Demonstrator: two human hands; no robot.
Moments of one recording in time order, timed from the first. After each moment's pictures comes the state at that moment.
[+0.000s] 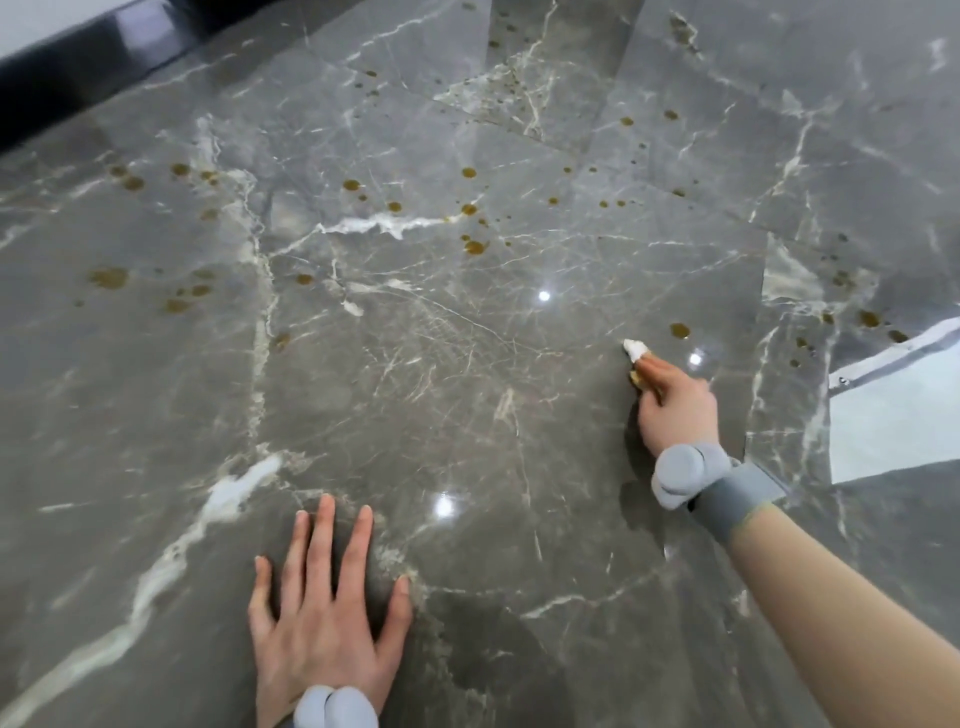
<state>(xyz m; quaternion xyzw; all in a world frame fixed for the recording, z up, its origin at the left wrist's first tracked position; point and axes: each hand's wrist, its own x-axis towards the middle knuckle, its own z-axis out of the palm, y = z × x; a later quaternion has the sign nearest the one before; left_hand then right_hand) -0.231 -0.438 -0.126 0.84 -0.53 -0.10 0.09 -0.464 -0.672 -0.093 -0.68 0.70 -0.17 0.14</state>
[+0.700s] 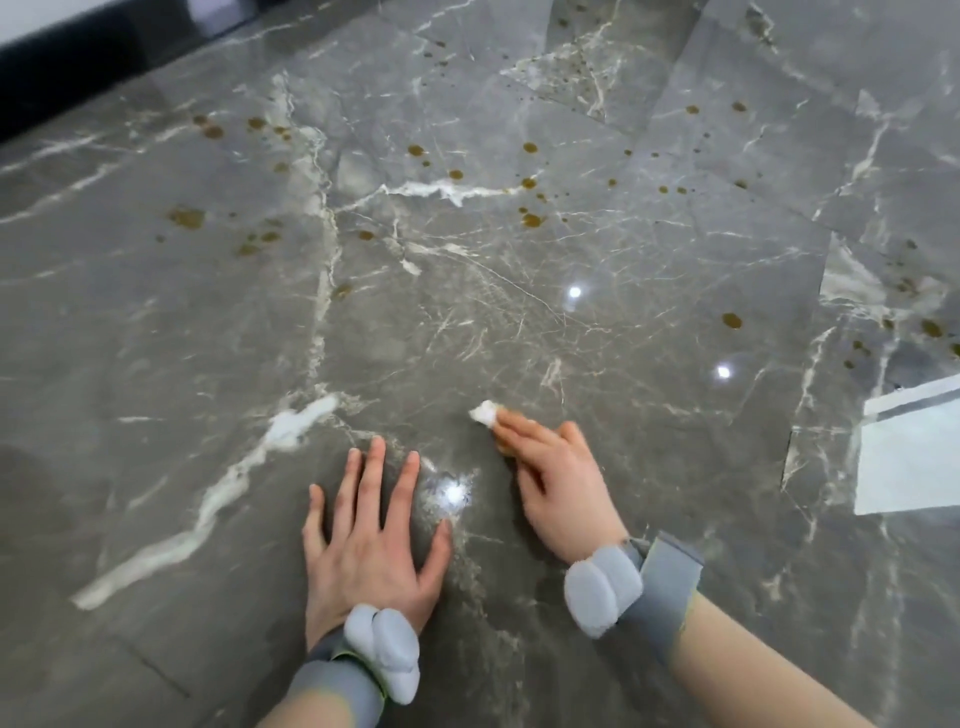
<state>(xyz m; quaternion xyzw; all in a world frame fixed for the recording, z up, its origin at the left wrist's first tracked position) -0.228 -0.434 -0.128 0.83 -0.55 -0.08 0.08 -0.370 -0.554 -0.106 -0.86 0.43 -0.17 0.22</state>
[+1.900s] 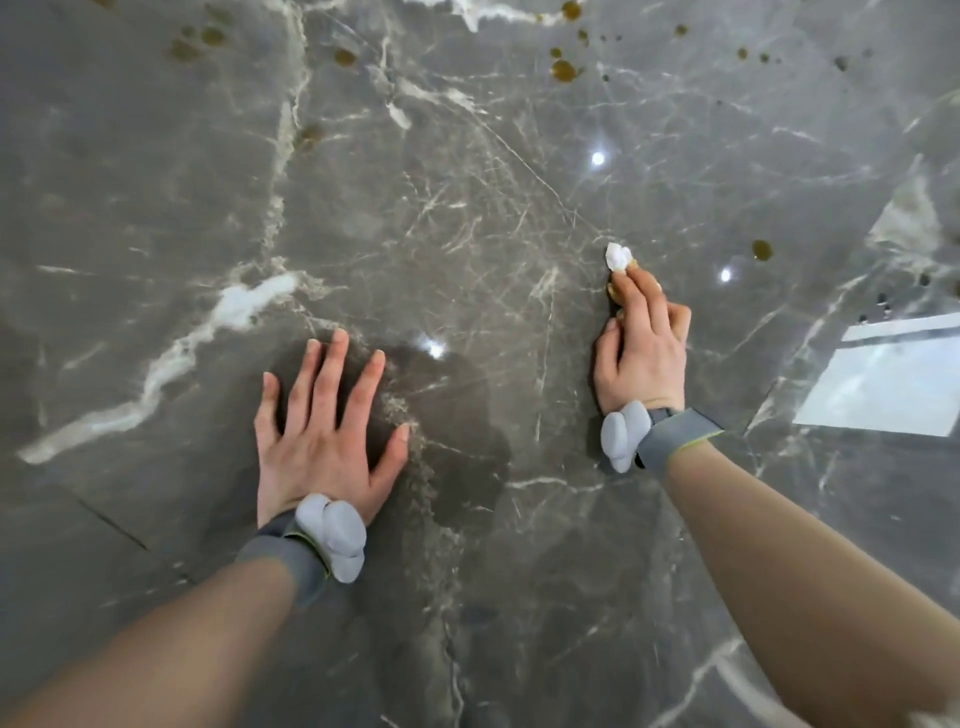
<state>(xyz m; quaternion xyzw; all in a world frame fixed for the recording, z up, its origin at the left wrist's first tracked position) -0.234 -0.438 -0.120 0.84 -0.53 -0.12 0.04 -0.436 -0.636 -0.122 -0.82 0.54 -0.14 0.11</state>
